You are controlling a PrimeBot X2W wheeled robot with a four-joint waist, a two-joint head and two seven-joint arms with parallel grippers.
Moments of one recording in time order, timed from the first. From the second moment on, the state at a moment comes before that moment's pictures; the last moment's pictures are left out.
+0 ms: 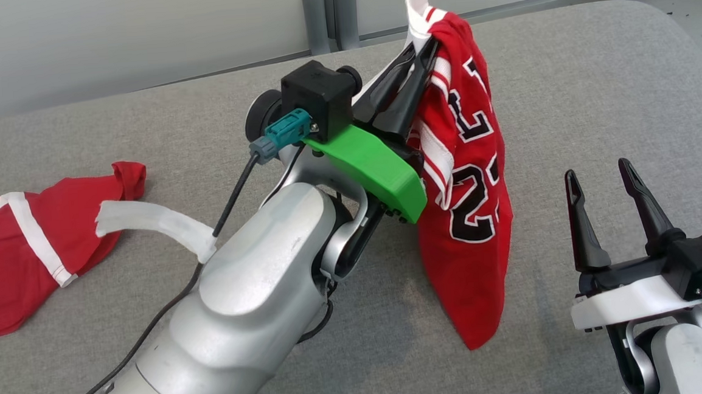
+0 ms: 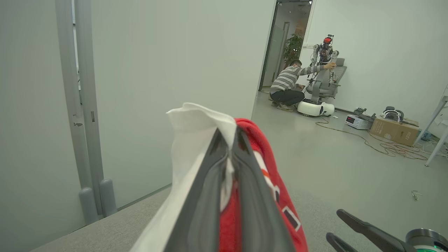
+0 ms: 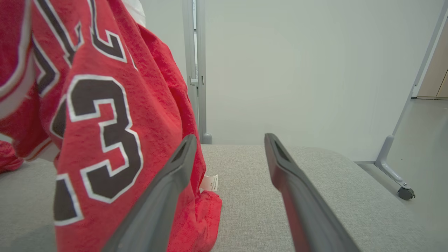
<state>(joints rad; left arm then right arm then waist) -0.86 0.05 -0.83 0.31 -0.75 0.05 -0.13 -0.08 -0.05 -0.04 -0.01 0.03 0.13 -0.26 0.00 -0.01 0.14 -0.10</state>
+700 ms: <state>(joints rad) -0.87 0.12 -0.67 0.92 -0.76 0.16 -0.26 -0.11 -0.05 0.02 -0.02 0.03 0.13 -0.26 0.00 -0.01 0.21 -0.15</state>
